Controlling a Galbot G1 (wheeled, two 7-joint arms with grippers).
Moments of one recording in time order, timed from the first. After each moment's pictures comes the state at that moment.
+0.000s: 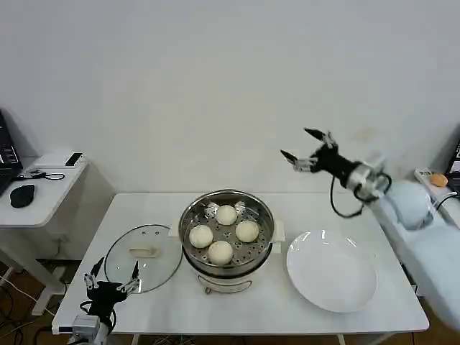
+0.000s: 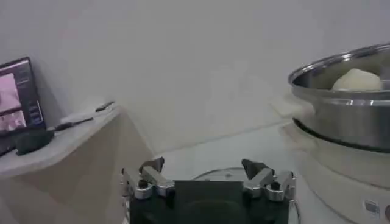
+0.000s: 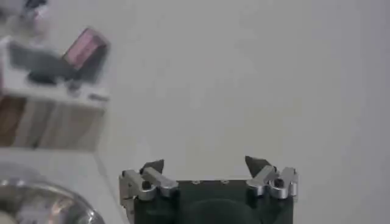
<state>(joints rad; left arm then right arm) 1.64 -1.45 -0.76 -2.11 0.08 0.16 0.10 -0.72 0.78 0.28 1.79 0.59 -0.19 -0.31</state>
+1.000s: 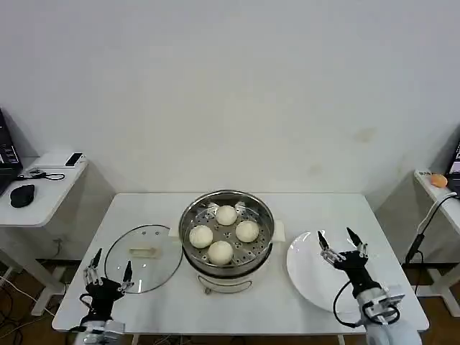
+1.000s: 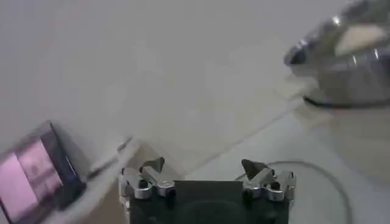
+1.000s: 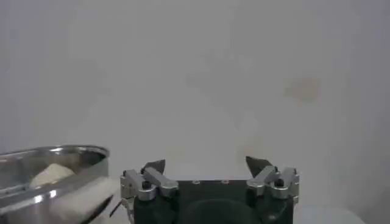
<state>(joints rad) 1.61 -1.38 -0.70 -1.98 0.71 0.02 -0.06 -1.47 1.19 0.64 1.90 0.47 0.08 -0.14</state>
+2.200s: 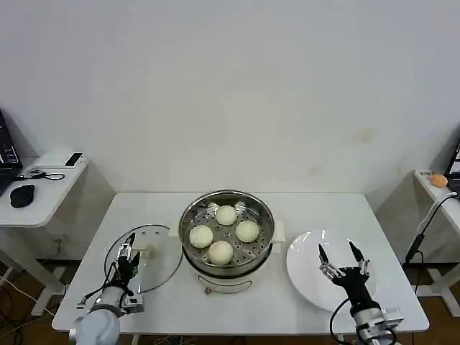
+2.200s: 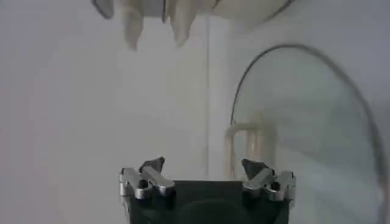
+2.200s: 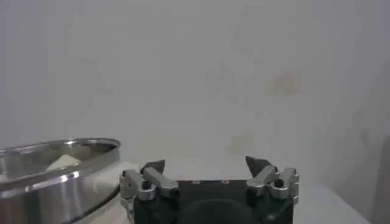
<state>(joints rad) 1.27 -1.25 -0.57 -1.60 1.28 0.00 0.02 -1.58 1.30 0.67 1.97 0.38 0.11 -0.12</state>
